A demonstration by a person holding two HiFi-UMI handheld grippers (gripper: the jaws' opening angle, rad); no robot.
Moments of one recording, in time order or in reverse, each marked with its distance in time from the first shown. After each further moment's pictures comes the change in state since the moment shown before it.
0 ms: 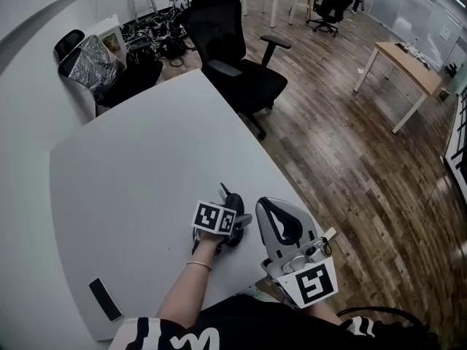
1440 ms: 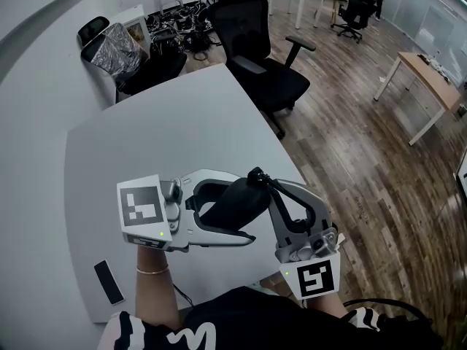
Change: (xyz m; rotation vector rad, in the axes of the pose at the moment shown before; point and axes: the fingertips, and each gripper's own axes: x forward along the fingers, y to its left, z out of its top) left arm -0.272 -0.189 0.086 0.810 -0.435 -0.617; right arm 0.020 0.024 0.026 -0.448 -0.087 0.117
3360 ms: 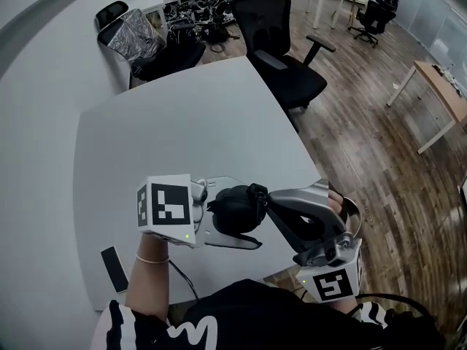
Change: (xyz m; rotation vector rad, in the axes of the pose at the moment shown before) left arm -0.019 -0.030 -0.050 0.084 0.217 -0.130; right arm 0.012 0.057 0.055 -0.334 -0.148 0.324
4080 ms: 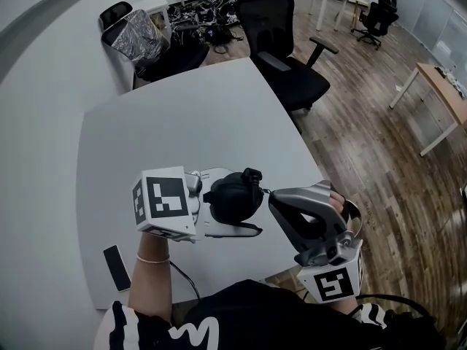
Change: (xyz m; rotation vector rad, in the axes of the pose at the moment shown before) left arm -0.008 0.011 -0.002 -0.064 0.019 0.122; right arm -0.009 0.006 -0.003 0.029 0.035 -0.001
